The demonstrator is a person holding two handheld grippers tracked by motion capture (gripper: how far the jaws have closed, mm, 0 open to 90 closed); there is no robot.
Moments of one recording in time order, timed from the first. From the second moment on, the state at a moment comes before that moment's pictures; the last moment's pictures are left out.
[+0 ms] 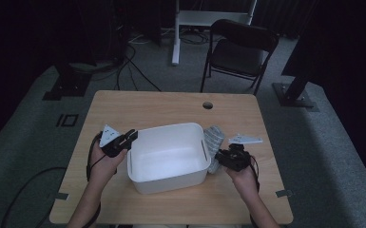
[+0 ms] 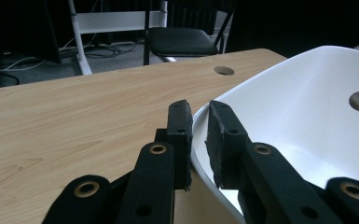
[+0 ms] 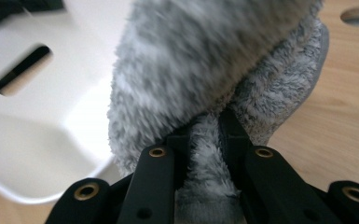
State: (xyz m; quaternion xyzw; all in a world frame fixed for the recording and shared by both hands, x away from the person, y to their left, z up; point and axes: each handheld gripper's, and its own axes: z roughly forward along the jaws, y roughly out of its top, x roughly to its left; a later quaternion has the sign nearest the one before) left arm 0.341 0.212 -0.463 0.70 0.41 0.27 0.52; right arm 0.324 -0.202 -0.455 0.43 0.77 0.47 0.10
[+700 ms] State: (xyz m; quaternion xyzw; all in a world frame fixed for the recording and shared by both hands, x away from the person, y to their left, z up) left arm 0.342 0.206 -0.465 0.70 0.40 0.26 0.53; right arm 0.335 -0.206 -0.435 0.42 0.76 0.48 0.12
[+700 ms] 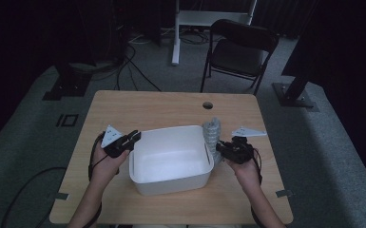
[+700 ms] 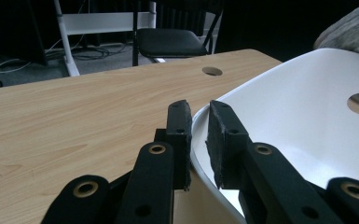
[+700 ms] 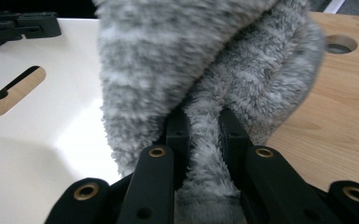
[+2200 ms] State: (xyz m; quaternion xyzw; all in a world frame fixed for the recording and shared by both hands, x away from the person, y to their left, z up) left arm 0.343 0.204 -0.467 0.70 0.40 0.26 0.53; right arm 0.354 -0.211 -0.439 0.43 0.75 0.50 0.09
